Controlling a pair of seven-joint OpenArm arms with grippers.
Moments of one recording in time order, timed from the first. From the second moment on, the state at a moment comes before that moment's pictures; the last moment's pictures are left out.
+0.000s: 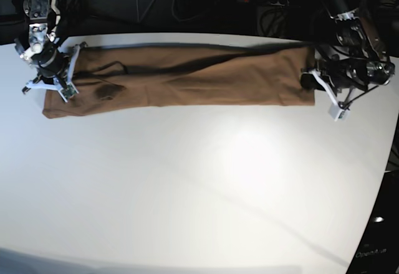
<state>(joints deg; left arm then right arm) 3.2 -8.9 -31.9 80.9 -29.7 -39.7 76.4 -21.5 17.2 15.9 93.8 -18.7 38.0 -28.6</state>
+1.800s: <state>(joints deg) -9.9 -7.3 -31.4 71.3 -34.3 -39.3 76.5 -8.0 22.2 15.6 78.6 -15.5 39.7 -25.4</state>
